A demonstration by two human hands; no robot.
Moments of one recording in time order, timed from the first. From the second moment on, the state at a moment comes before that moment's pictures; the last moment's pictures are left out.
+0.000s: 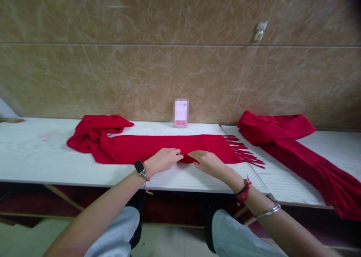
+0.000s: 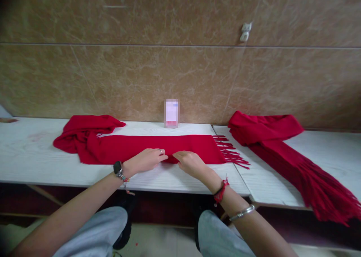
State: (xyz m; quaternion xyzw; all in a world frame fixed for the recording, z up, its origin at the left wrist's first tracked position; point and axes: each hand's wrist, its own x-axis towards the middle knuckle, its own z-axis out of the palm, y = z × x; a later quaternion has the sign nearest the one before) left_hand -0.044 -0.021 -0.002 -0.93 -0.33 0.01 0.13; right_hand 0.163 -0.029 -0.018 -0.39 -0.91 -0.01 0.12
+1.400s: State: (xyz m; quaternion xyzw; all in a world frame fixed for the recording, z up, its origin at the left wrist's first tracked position) left_hand -0.038 -0.022 -0.025 -0.92 -0.35 -0.09 0.18; right_hand 0.148 -0.018 -0.030 -0.38 -0.91 -0.12 0.12
